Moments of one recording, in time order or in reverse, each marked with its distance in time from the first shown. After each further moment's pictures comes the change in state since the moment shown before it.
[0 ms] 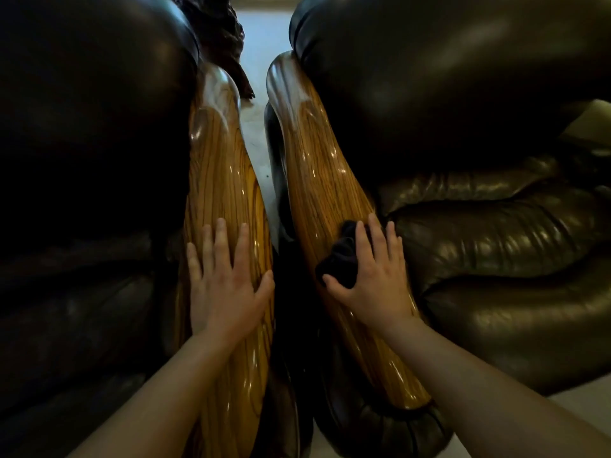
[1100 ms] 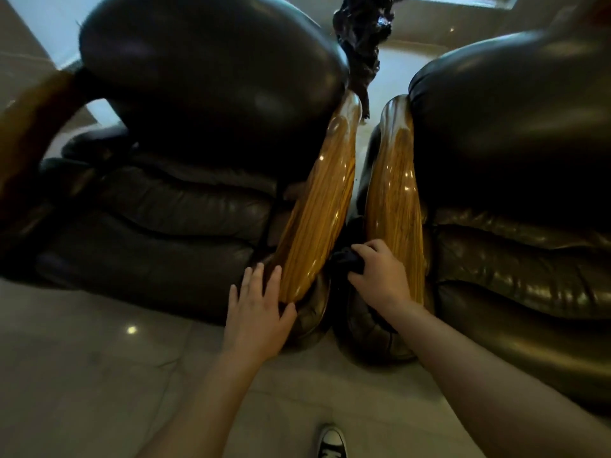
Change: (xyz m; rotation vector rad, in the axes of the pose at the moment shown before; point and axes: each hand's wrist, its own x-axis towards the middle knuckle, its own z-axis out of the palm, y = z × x) left_hand -0.300 0.053 -0.158 -0.165 -0.179 -0.412; right_hand -0.149 -0.078 -0.171 0.312 -0.291 -0.292
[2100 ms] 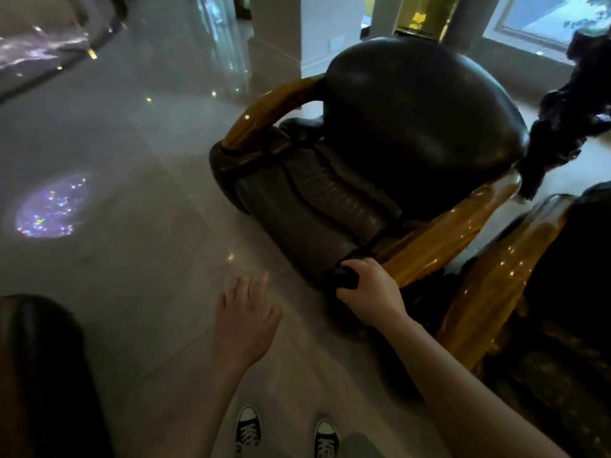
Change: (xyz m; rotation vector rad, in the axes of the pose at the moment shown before) left_hand -0.260 0.027 -0.116 -0.022 0.262 -0.664; right_hand -0.118 -0.173 -0.087 0.073 -0.434 -0.518
